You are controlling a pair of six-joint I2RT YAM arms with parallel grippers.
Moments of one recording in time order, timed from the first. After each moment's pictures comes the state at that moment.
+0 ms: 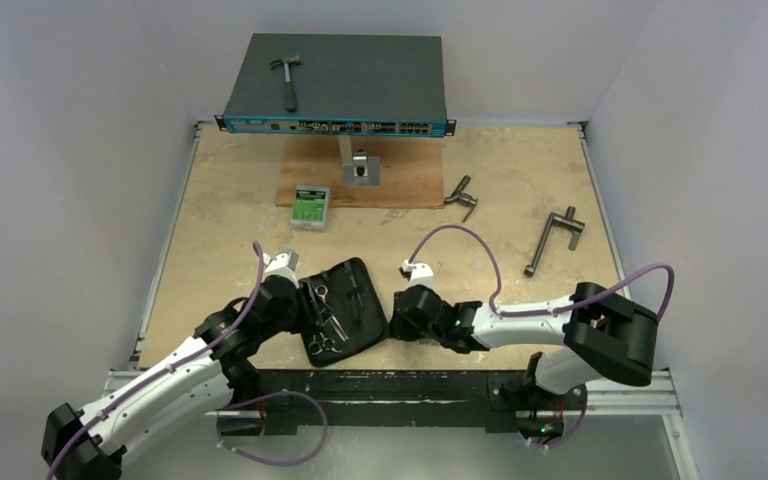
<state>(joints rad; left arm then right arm) -0.75 0.61 0.37 -0.49 -0.11 -0.91 1.12 1.44 0.55 0.05 0.27 0.85</state>
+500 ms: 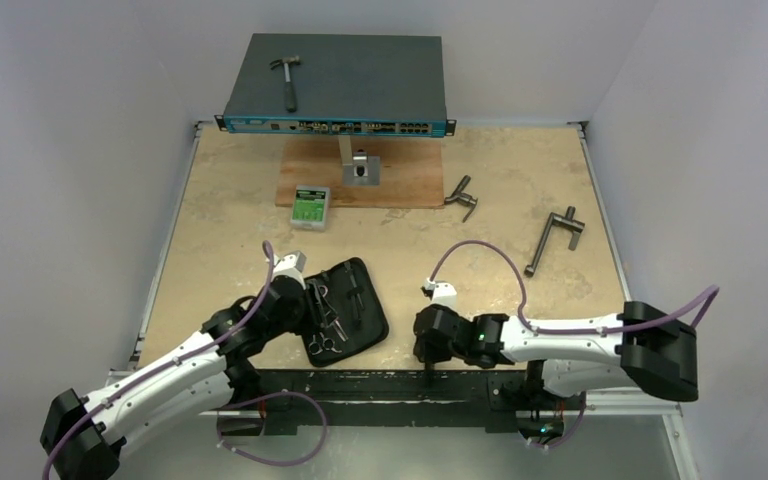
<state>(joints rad) -0.79 0.67 0.37 -0.45 -0.11 -0.91 1.25 1.21 0.48 -0.27 0.27 1.04</state>
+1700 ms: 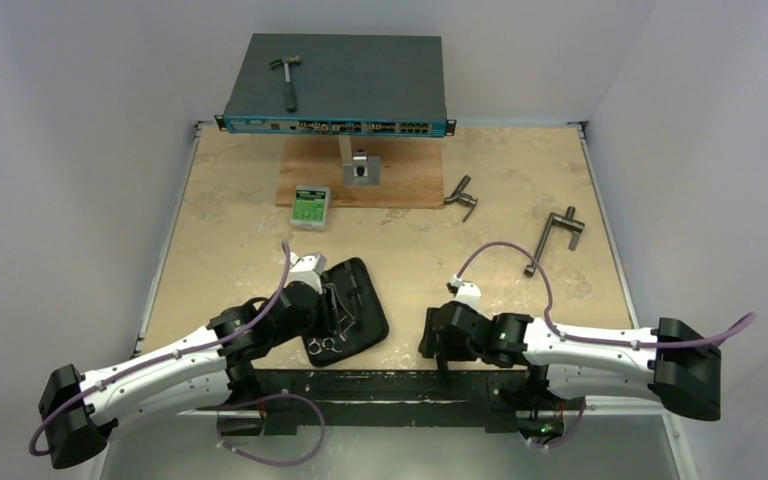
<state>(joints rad) -0.99 0.73 0.44 -0.41 -0.18 -0.91 1.19 1.01 0.43 -0.46 0.28 1.17</state>
